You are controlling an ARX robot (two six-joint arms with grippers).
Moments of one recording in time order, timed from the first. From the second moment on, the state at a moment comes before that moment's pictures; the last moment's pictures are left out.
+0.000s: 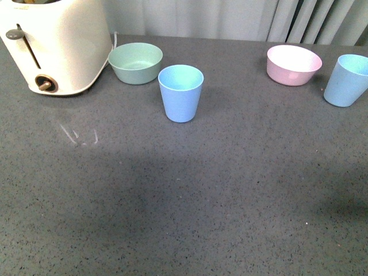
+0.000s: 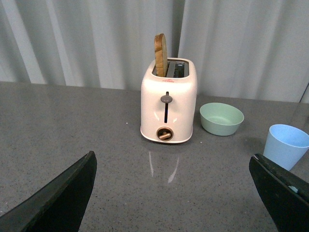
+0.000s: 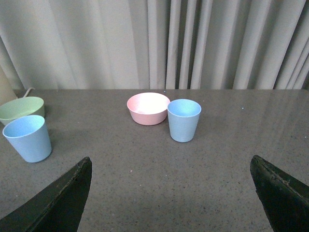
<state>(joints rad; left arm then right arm) 0.00 0.01 0.02 0.00 0.00 -0.01 0.00 0.01 0.02 0.00 0.00 0.00</state>
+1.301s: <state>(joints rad) -0.20 1.55 0.85 -0.05 0.05 -0.15 0.00 0.01 0.02 0.00 0.00 0.00</state>
